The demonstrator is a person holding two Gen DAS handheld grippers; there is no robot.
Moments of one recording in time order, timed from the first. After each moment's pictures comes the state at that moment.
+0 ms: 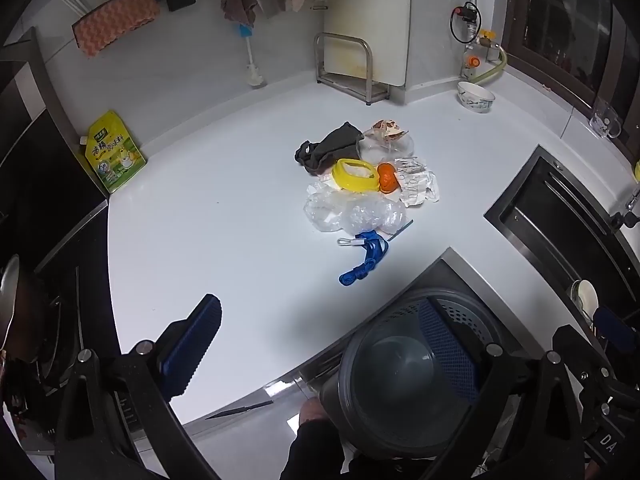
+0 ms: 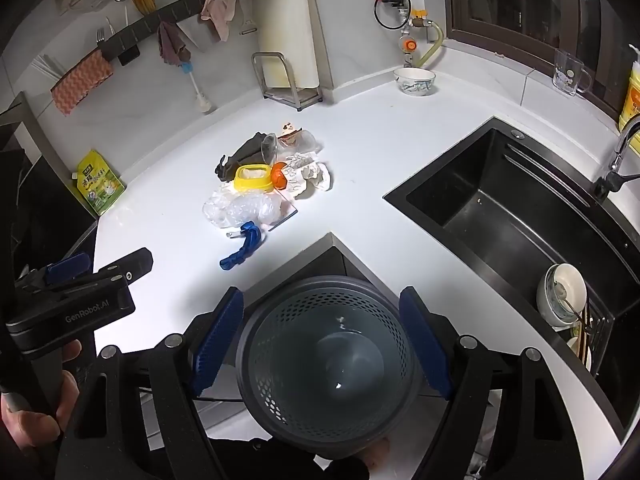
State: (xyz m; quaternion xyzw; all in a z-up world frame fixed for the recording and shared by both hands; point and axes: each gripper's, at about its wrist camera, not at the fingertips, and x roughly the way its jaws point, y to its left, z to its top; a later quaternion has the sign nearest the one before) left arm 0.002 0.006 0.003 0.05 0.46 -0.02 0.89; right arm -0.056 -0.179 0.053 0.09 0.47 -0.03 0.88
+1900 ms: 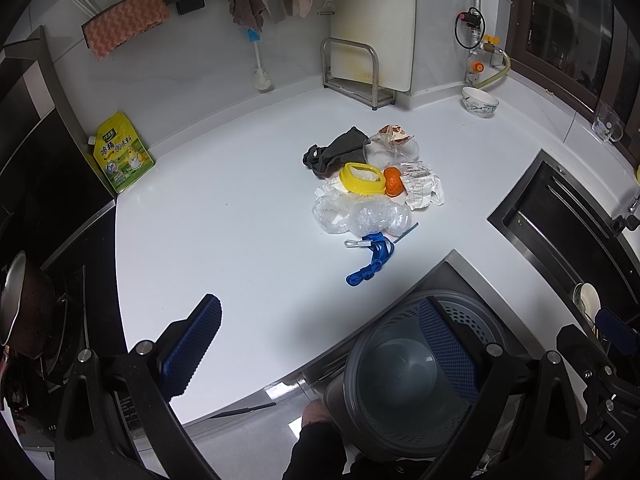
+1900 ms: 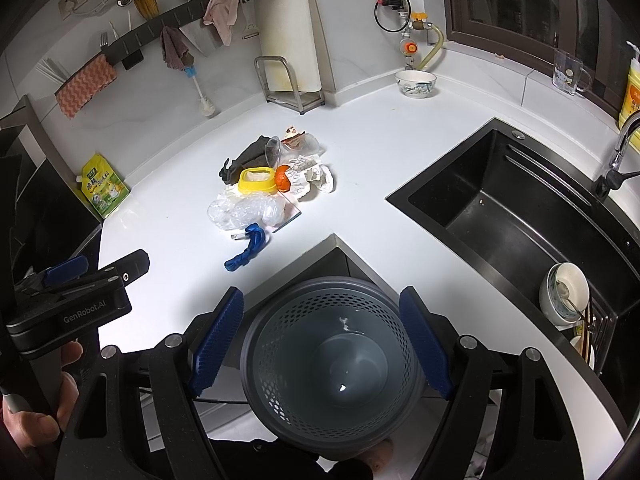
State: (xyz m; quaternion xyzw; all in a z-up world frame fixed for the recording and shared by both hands) left arm -0.004 0.014 0.008 0.05 0.45 -0.01 0.89; right arm -0.066 -0.177 0.048 0.09 0.47 -0.02 0.88
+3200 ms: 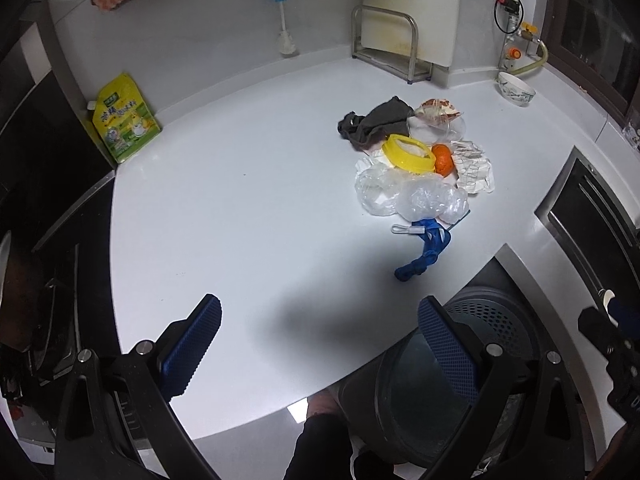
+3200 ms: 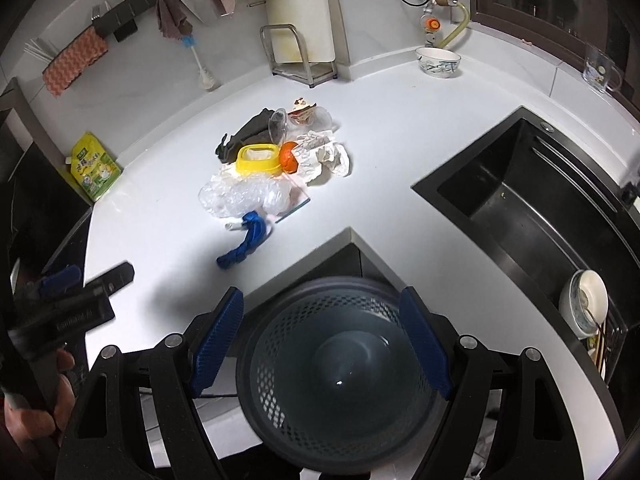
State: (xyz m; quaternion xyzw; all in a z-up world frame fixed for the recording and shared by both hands) left arm 0.035 0.049 -0.046 0.03 0.49 0.01 0.87; right arm -0.017 -0.165 -0.003 0.07 0.51 0.00 0.86
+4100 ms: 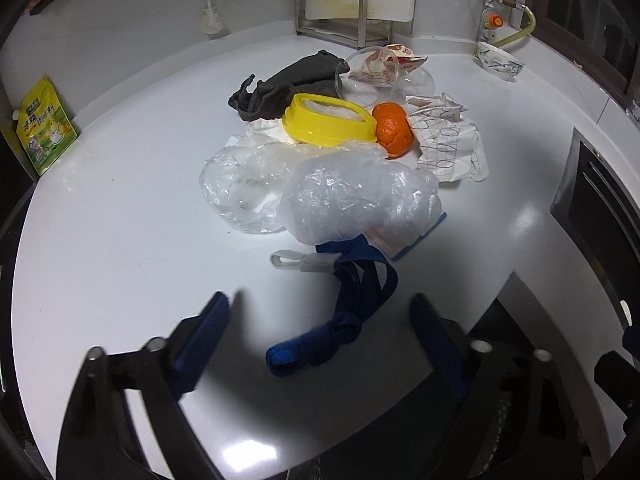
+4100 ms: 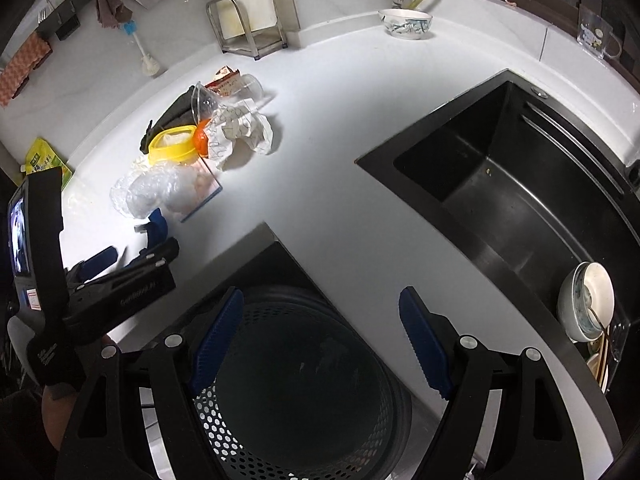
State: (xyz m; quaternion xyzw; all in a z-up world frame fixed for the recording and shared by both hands) left arm 0.114 -0.040 -0.151 0.03 0.48 -0.02 0.88; right arm 0.017 -0.230 -0.076 0.08 0.54 -0.03 0.84
